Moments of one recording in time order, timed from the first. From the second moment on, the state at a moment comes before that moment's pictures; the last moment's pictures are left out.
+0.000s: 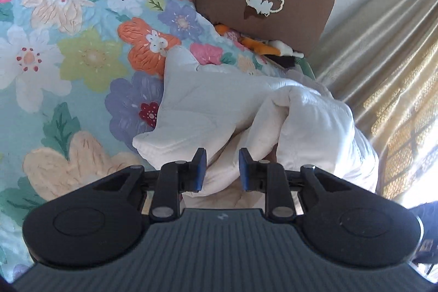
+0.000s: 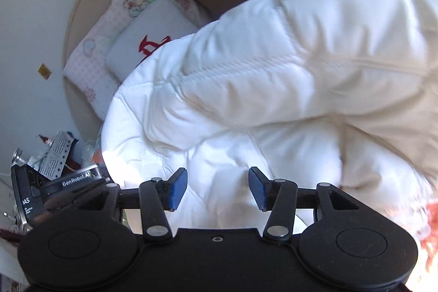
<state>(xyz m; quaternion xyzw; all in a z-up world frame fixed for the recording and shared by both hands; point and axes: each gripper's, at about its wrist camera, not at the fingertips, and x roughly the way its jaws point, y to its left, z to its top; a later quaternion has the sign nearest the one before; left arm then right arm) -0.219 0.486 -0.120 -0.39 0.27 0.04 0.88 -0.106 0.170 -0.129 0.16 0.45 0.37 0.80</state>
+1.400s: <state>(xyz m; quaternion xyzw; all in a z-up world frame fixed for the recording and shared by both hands) -0.224 0.428 -0.100 -0.32 0.26 -0.10 0.91 -0.091 0.179 -0.097 -0.14 0.37 0.31 0.87</state>
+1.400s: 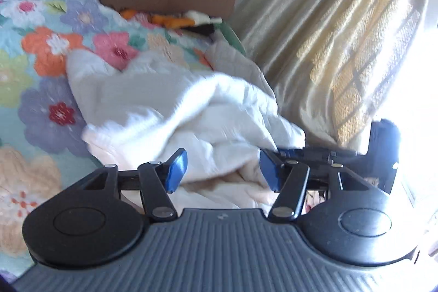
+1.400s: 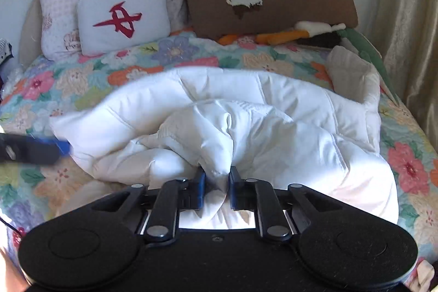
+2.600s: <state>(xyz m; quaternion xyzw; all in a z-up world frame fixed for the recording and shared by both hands) -0.207 0.431 -0.126 -0.40 0.17 -0.16 0.89 -0.193 0.227 -0.076 -0.29 0.20 0.36 0.86</state>
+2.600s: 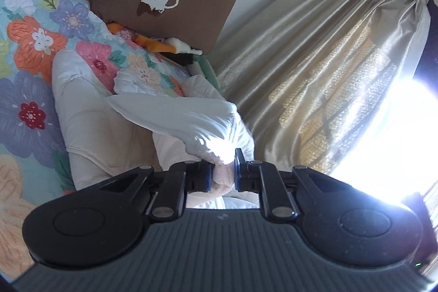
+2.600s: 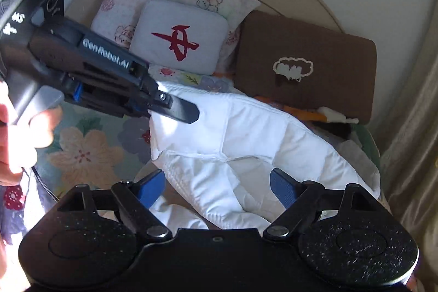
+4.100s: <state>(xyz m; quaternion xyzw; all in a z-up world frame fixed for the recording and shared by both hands) -0.147 0.340 -0.211 -0.37 0.38 -0.08 0.85 -0.101 0.016 -0.099 0.00 0.34 0.25 0.91</state>
